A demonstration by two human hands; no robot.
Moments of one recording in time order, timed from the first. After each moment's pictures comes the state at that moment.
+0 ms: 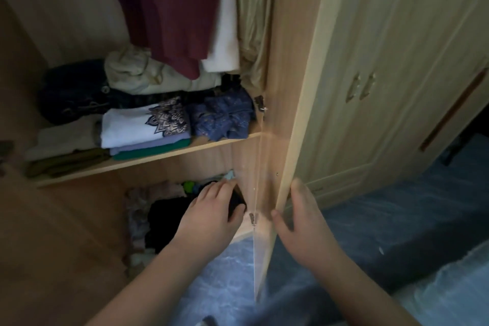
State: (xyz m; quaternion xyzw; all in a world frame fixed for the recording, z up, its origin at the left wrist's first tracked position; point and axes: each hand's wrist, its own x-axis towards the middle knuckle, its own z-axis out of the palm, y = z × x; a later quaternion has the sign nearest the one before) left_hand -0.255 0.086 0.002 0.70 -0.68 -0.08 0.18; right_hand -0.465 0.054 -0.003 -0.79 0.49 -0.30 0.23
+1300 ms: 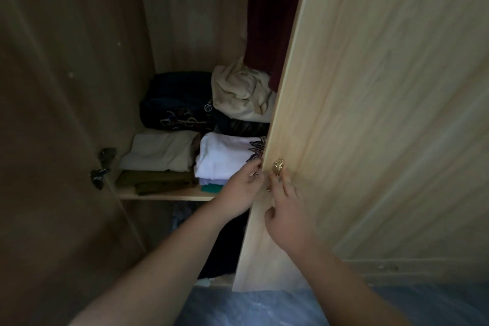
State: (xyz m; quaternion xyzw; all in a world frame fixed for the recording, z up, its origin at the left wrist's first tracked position) left_hand 0.014 -0.052 0.017 0.60 -0.49 -0.39 0.50; right_hand -0.129 -0.097 -0.024 -0.88 0.43 -0.16 0.14
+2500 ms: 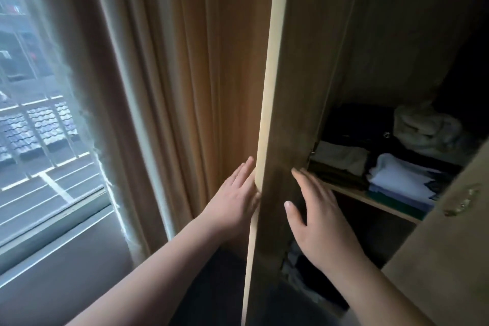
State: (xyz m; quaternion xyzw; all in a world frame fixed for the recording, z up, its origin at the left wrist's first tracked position) left_hand 0.130 0.430 0.040 0.85 -0.47 0.07 0.22; right_hand -0.036 0.290 0.092 -0.95 0.12 -0.22 0.20
